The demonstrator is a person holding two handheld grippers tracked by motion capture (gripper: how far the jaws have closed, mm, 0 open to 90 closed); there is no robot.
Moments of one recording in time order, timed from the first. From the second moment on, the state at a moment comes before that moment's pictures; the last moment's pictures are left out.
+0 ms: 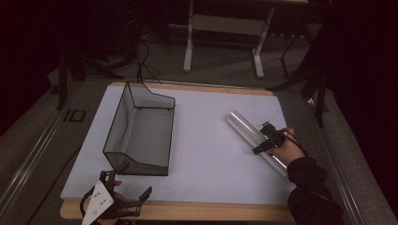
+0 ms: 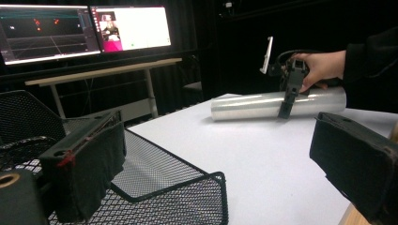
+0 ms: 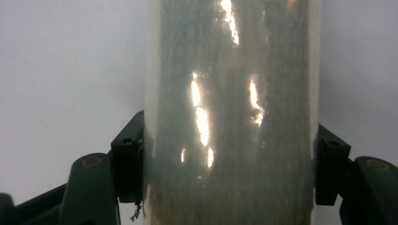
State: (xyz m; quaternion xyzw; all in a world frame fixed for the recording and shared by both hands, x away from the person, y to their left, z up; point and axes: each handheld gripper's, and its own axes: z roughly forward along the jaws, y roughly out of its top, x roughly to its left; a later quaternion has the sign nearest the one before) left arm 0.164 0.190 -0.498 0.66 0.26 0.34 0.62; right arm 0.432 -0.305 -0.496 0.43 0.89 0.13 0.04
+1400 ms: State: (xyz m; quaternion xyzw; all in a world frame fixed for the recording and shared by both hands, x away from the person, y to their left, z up) left arm 0.160 0.189 -0.495 0.65 0.25 0.35 0.63; right arm 0.392 -0.195 -0.372 0.46 0.86 0.21 0.06
